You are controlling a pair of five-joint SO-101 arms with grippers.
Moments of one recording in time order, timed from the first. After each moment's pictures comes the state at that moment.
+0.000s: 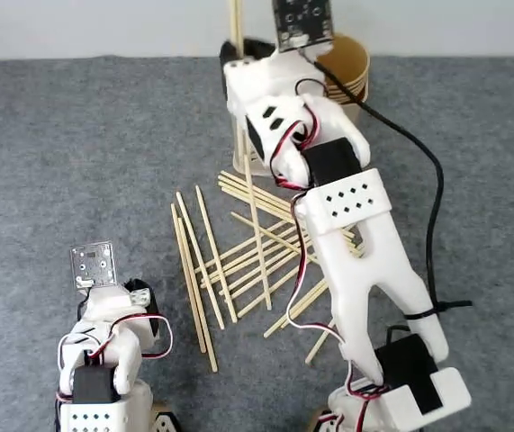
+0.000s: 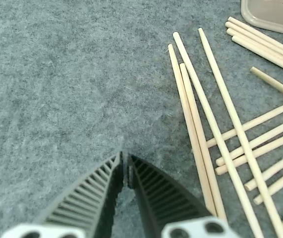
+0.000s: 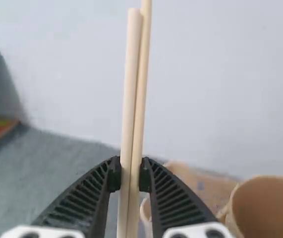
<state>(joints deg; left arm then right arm) -5.8 -103.3 97.5 65.4 15.9 -24.2 -3.9 -9.1 30.8 -5.2</state>
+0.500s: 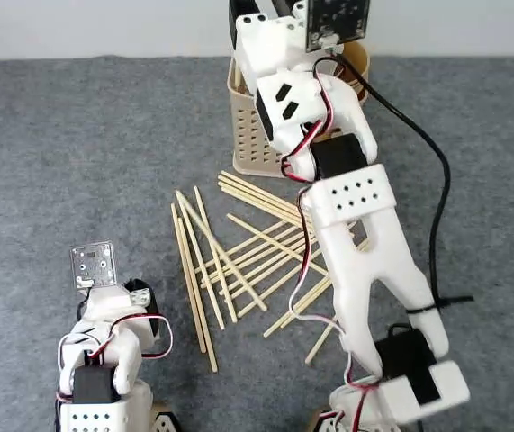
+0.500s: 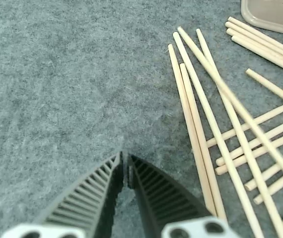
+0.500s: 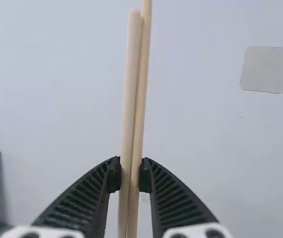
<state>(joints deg) -5.8 -103.3 97.5 65.4 15.9 -21.5 -0.3 -9.1 6.2 -1.6</state>
